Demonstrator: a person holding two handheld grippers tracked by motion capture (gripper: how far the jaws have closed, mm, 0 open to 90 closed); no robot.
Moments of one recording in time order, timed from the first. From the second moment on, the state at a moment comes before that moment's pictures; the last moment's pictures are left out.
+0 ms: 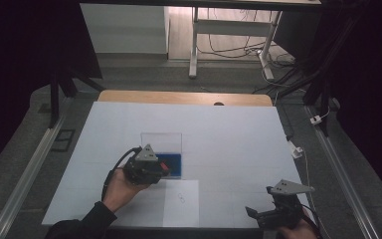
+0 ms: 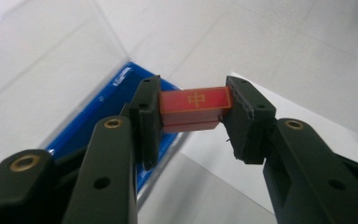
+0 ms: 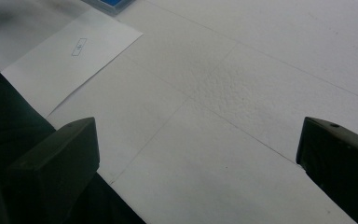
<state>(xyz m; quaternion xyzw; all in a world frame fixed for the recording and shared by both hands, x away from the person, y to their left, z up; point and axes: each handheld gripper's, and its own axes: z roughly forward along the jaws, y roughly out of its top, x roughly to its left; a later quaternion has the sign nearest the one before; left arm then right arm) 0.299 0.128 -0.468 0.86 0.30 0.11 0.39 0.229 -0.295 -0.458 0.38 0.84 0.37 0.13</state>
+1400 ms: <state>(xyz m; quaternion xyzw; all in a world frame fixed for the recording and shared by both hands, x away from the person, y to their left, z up) 0.341 0.130 -0.500 0.86 0.36 0.13 0.35 0.231 -0.294 -0.459 0.38 0.84 0.36 0.13</state>
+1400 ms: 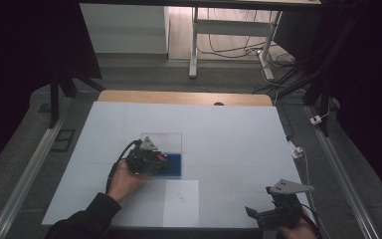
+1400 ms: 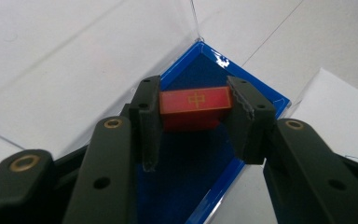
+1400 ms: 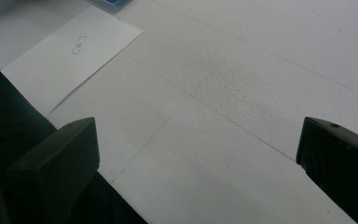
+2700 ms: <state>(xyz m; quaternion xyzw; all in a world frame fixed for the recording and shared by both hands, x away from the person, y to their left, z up) 0.339 0.134 -0.486 0.84 0.39 0.11 0.37 0.229 -0.295 -0.458 0.38 0.84 0.37 0.13</state>
